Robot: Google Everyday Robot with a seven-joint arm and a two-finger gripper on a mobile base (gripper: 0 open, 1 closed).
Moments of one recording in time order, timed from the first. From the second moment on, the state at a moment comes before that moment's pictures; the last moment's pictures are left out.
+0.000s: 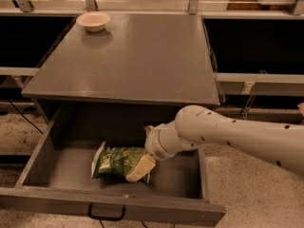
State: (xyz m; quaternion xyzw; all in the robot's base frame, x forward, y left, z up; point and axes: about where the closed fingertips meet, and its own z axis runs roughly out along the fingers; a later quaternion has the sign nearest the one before) arm 0.488 0.037 0.657 -0.56 0.75 0.21 0.29
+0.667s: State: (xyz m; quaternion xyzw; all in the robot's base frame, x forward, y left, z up) arm 0.487 0.050 0.648 -0.56 0.76 0.18 0.28
